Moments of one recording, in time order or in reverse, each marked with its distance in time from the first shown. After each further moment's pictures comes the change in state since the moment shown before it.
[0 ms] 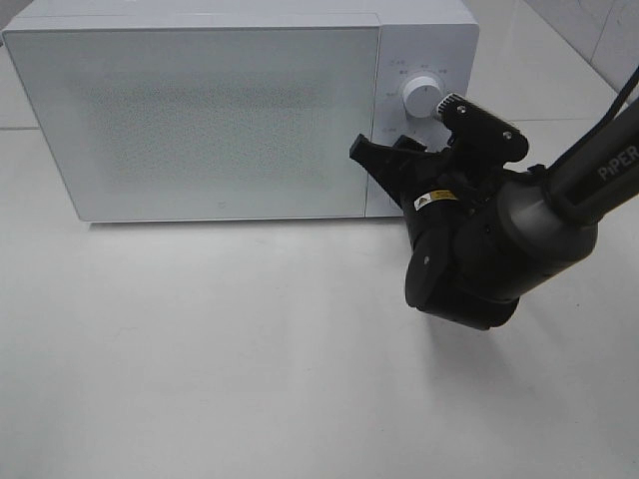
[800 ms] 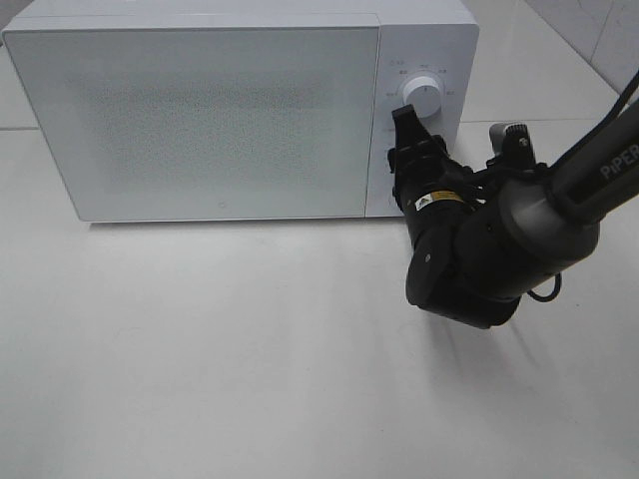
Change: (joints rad) left arm 0.000 0.000 0.000 0.000 0.000 0.000; right arm -0.002 0.000 0.000 0.010 0.035 0.691
